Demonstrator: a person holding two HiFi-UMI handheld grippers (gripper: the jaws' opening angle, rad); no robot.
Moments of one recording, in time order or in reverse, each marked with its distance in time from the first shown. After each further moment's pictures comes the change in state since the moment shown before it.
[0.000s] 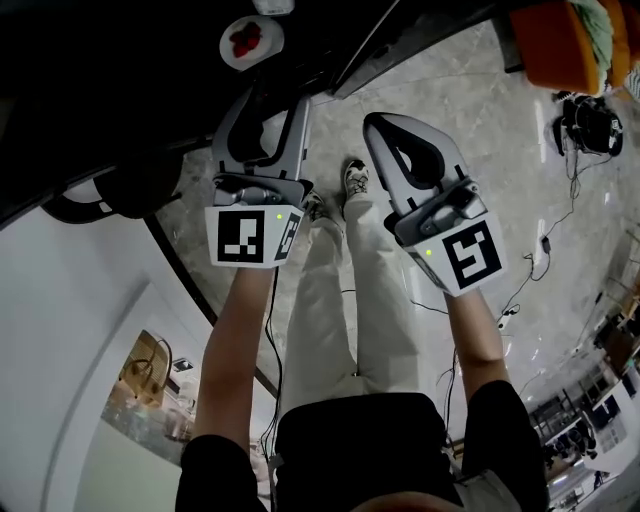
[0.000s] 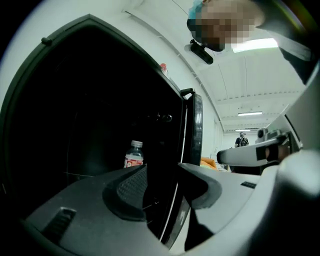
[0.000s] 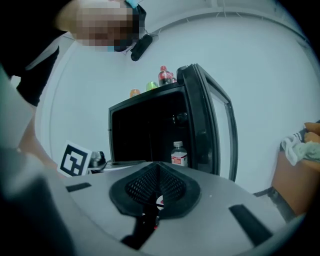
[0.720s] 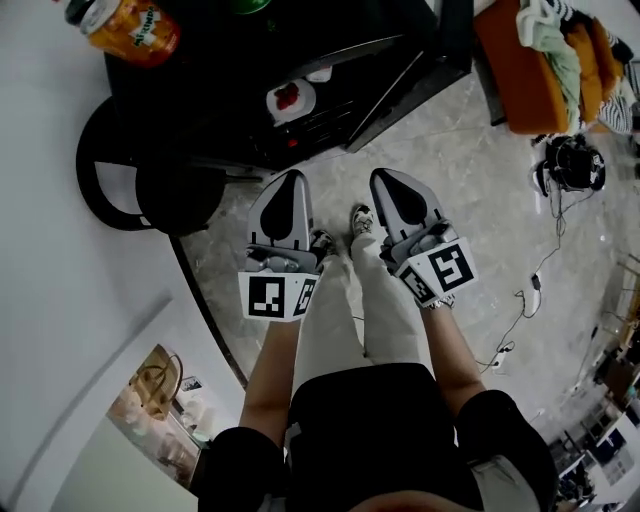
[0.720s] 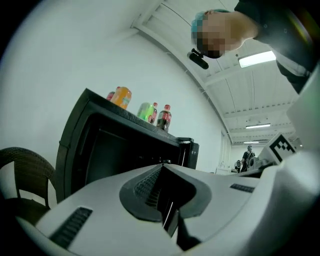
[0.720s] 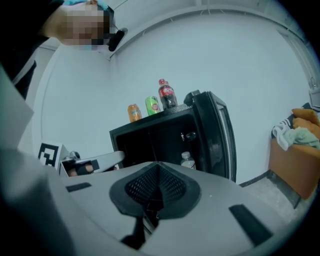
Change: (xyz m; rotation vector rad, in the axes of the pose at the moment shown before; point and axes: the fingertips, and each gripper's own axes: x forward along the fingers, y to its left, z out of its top) left arm -0.094 -0.017 0.128 -0.073 -0.103 0.079; right arm -0.026 0.040 0.077 0.174 -0.002 -0.080
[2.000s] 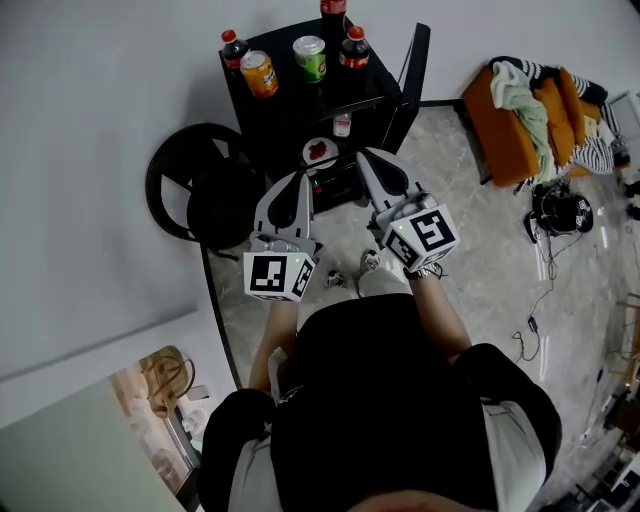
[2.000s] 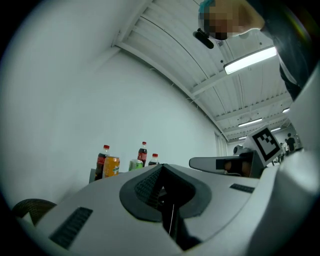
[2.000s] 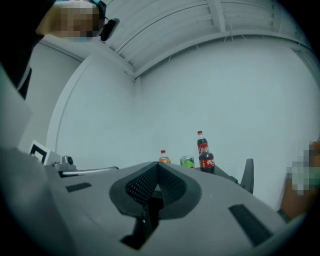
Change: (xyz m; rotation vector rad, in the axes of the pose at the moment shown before) left arm -0.087 -0.062 0.213 0.153 -0.094 -0.028; right arm -0.053 0.136 0.216 -0.153 -0.233 0.128
